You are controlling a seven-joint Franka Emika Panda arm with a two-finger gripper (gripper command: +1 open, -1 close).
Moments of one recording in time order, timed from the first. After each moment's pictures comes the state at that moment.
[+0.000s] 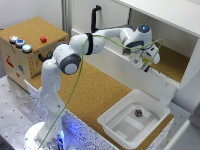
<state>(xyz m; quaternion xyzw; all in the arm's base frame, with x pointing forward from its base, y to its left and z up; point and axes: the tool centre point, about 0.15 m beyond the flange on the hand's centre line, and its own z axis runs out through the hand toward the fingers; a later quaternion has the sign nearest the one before) 0.566 -0.301 0.473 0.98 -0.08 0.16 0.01</state>
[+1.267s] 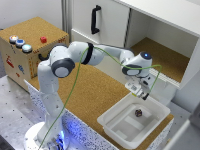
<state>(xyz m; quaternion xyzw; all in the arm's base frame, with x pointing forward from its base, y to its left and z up) 0.425 -0.345 0.283 1.00 -0.01 0.02 -0.01</state>
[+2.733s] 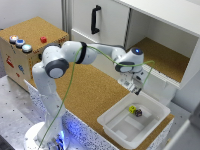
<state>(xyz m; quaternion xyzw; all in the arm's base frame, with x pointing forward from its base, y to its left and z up) 0.458 -0.225 0.394 1.00 0.03 0.09 -0.01</state>
